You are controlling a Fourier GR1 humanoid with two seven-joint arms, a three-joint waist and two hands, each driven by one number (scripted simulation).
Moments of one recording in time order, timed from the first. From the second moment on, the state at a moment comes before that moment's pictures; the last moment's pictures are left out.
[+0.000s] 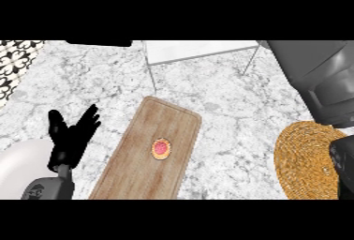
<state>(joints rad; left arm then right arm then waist) -0.10 0.16 0.04 -1.37 0.11 -0.01 0.32 -1.66 -0.22 -0.22 -0.21 0.63 -0.18 0.09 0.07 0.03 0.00</state>
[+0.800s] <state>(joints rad) -0.09 0.17 0.06 -1.35 0.11 -0.03 0.31 -1.68 -0.30 -0.49 -0.25 0.38 -0.29 0.08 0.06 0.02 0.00</state>
